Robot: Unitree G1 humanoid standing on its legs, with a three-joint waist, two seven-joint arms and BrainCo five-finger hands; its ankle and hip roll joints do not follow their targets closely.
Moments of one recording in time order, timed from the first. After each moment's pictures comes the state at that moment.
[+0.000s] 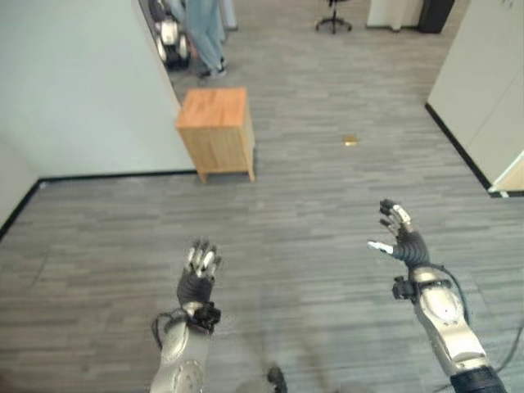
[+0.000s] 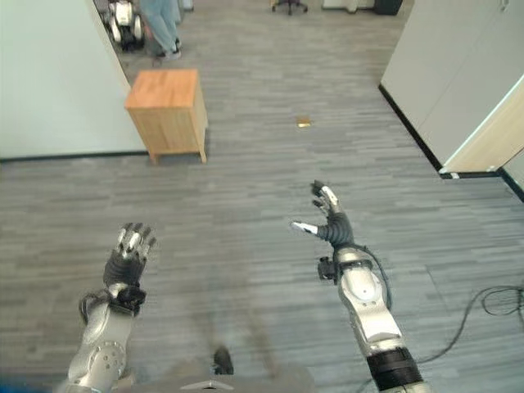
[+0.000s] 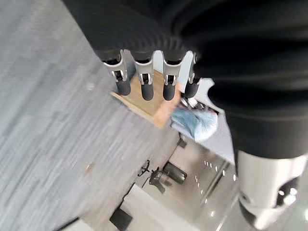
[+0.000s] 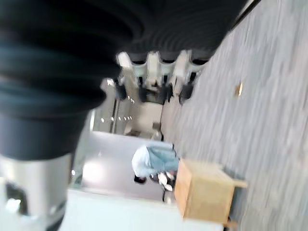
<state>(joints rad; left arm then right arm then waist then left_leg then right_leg) 0.18 0.29 -0.04 0.04 -0.74 -0.20 0.08 -0.02 -0.37 0.19 0.01 0.19 -0.18 -0.06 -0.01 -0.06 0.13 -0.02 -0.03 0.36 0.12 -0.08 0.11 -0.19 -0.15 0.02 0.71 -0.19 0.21</state>
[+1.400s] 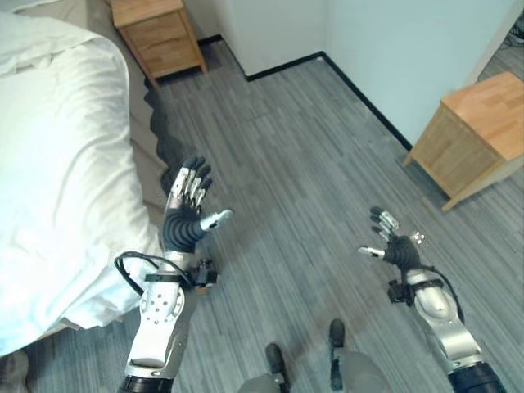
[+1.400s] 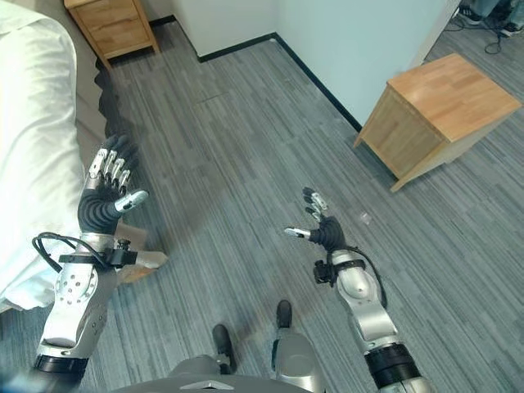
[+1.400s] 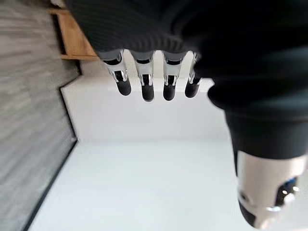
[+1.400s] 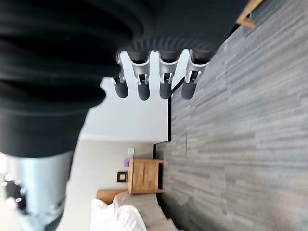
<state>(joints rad) 0.06 0.38 -0.01 -0.25 -0.35 -0.24 0.06 -0.04 -0.37 0.22 0.07 0.20 -0.18 -0.01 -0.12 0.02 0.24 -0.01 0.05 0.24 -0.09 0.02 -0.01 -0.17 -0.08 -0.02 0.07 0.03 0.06</state>
